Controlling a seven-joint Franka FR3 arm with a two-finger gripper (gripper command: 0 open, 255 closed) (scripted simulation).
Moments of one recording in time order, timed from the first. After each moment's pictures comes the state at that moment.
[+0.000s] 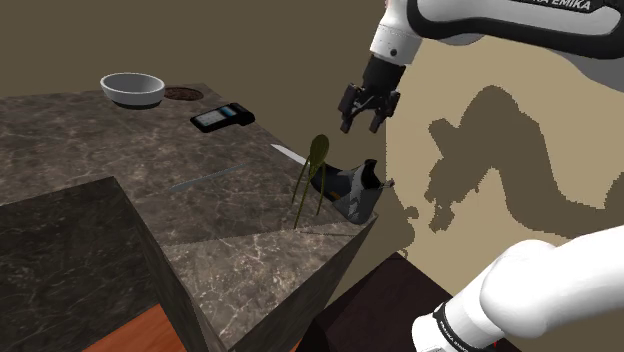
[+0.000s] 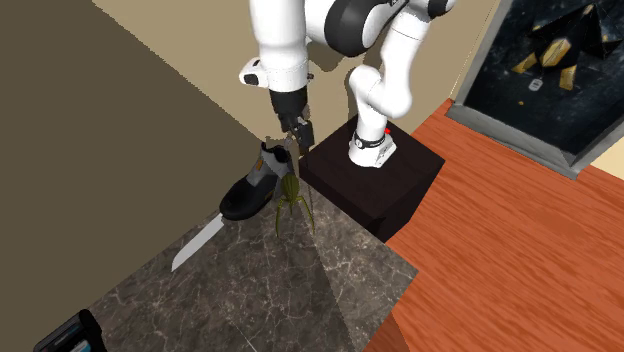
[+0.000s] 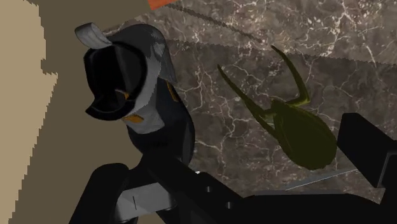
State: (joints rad) arm -0.05 -0.37 0.19 -2.01 0.13 1.64 0.28
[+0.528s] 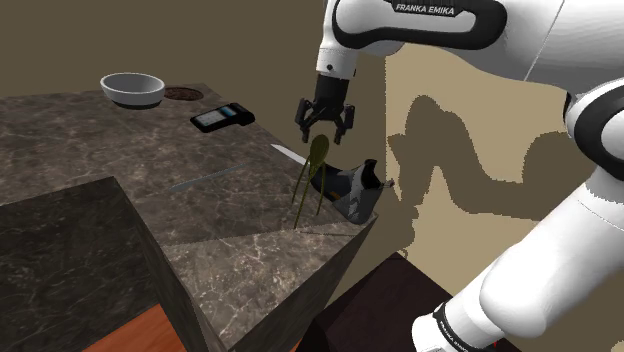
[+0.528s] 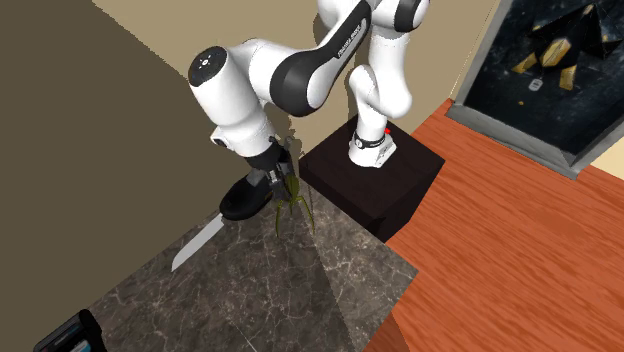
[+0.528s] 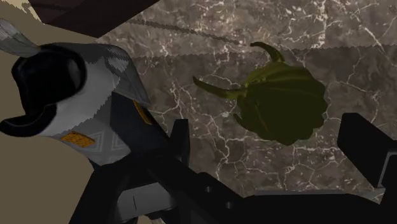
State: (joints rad) arm -0.05 0.04 0.24 -1.73 0.14 1.57 0.50
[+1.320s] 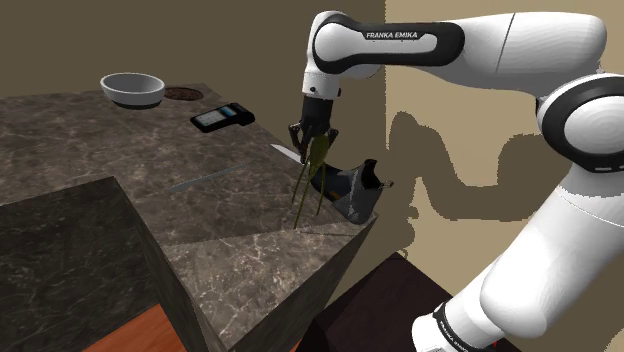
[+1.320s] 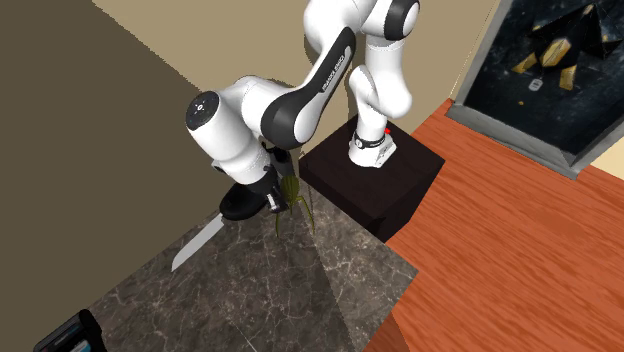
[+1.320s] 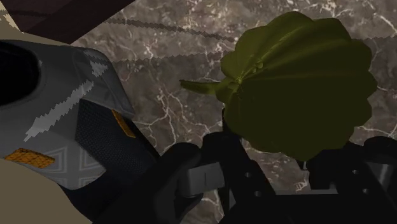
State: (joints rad) arm -0.04 0.14 0.24 -1.75 0.14 1.64 0.55
